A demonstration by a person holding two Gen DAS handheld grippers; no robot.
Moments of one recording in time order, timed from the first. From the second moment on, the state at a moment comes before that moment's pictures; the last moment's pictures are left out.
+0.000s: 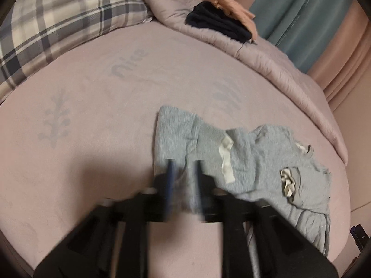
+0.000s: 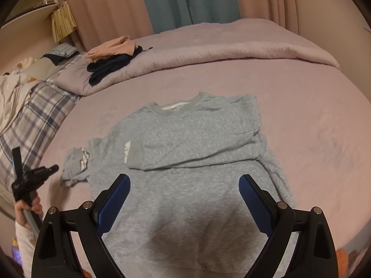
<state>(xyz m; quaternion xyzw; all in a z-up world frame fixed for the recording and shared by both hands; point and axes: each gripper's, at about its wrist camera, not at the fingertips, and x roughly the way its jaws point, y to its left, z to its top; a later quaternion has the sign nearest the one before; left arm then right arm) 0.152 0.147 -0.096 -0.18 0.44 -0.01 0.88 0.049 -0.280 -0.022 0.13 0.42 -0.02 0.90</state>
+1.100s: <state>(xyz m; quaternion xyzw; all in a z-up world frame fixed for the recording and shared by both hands) 0.188 0.114 -0.143 -0.08 0.48 0.02 0.88 0.047 -0.278 -0.036 0.13 0.44 -0.02 0.89</state>
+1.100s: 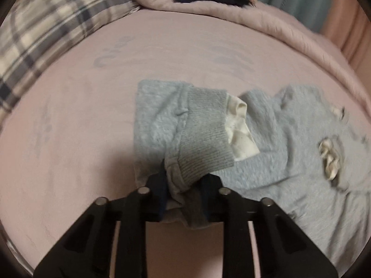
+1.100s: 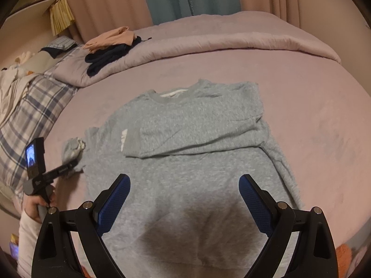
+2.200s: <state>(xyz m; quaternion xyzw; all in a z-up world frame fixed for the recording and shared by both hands) 0.142 -0.063 -0.063 -0.12 0.42 -0.23 0.87 0.031 -0.320 -0.045 0.18 0.43 -0.04 0.89</state>
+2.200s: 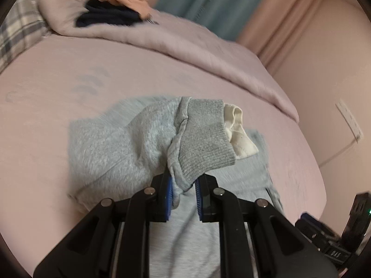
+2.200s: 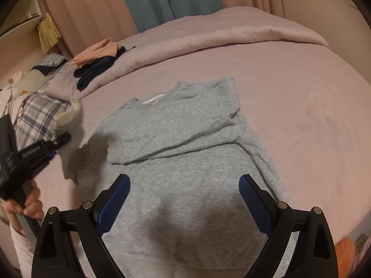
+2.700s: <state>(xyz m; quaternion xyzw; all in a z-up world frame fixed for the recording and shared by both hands) 0.152 -0.101 -0.137 -0.10 0.52 -0.23 0.81 0.031 -0.335 -0.055 0.21 0.43 -0.03 0.88</state>
